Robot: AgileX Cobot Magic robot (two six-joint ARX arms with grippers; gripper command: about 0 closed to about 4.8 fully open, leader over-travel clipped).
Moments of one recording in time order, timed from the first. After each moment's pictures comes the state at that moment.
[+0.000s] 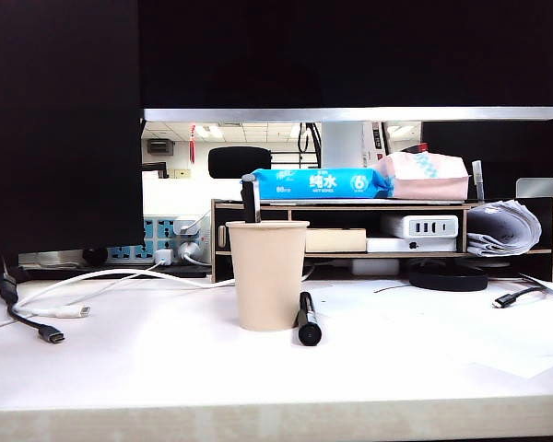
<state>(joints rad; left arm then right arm) -0.02 0.00 0.01 -0.14 0.35 -0.12 0.07 0.00 0.01 -0.10 -0.31 0.19</state>
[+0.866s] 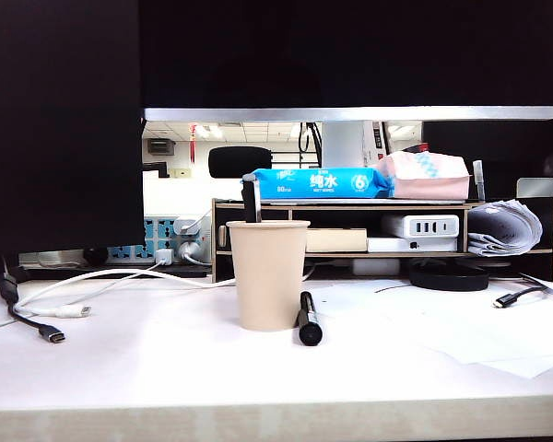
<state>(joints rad) -0.18 0.00 0.01 -0.13 0.55 -0.22 0.27 0.02 0.01 -0.09 -0.39 0.67</state>
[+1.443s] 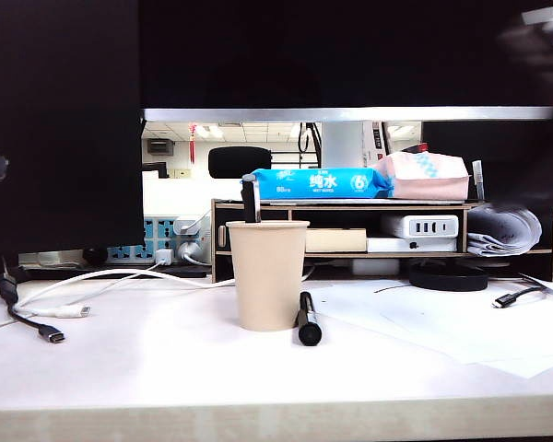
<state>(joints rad) -0.40 0.00 0.01 -0.14 0.45 -0.22 0.41 0.75 0.33 -0.07 -0.22 0.57</state>
